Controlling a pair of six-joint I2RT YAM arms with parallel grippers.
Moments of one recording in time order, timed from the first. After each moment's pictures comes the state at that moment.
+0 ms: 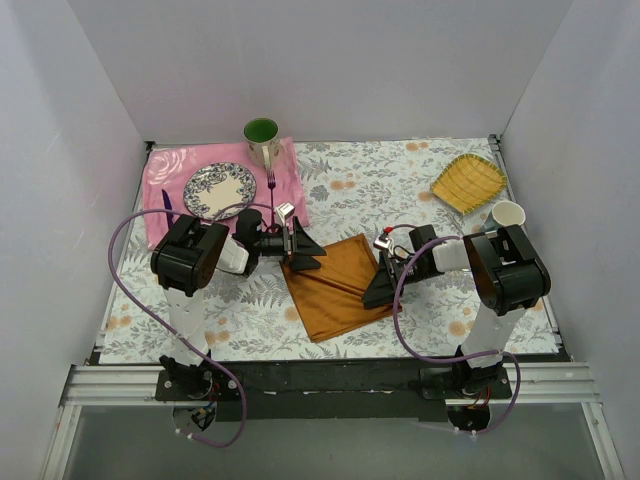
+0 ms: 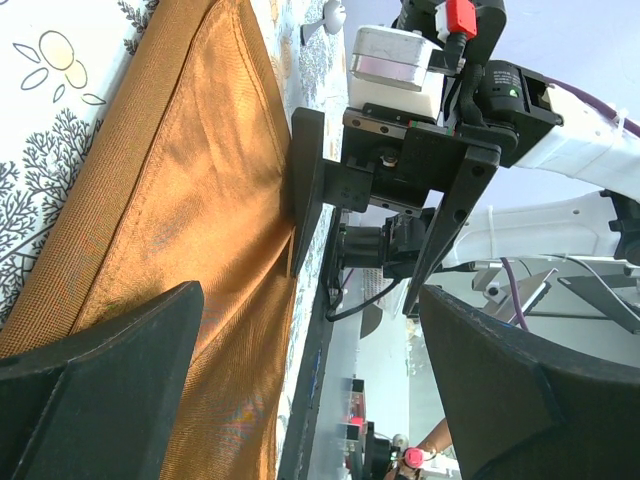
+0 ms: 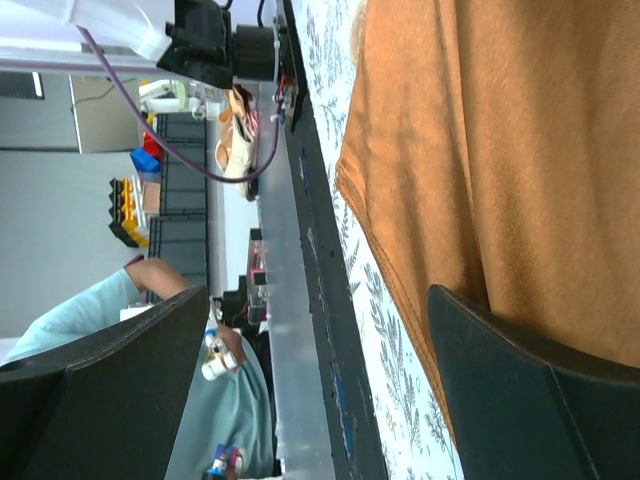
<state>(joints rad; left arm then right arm) -0.33 2.05 0.77 0.92 1.10 -1.07 0.28 1.80 0.68 -0.15 -1.37 0.12</state>
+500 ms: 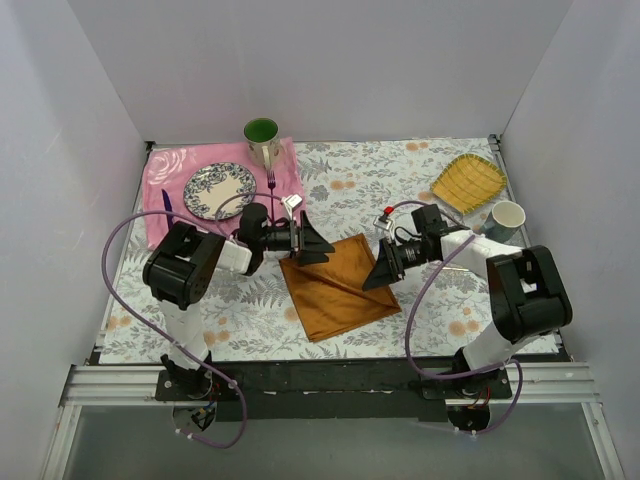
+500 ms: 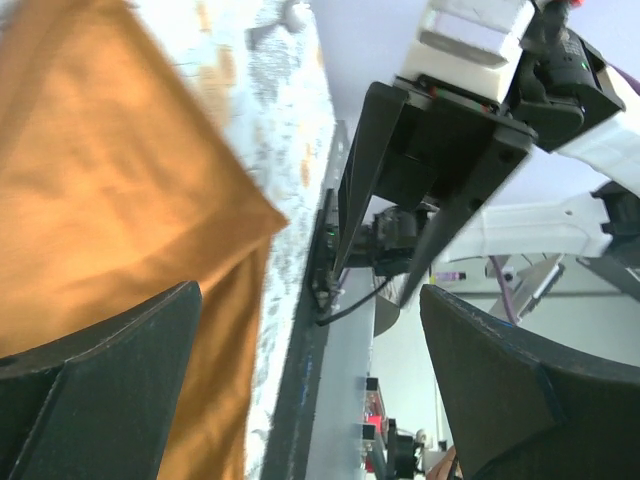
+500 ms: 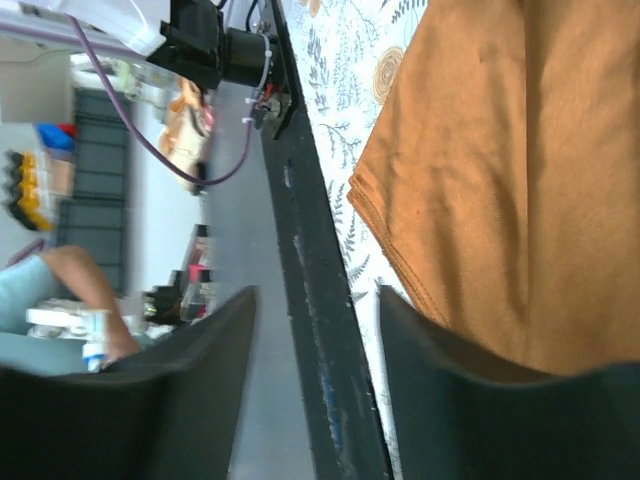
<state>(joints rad) -0.38 1.95 0.77 0.91 1.08 -1.08 0.30 1.63 0.81 -0.41 -1.30 -0.03</state>
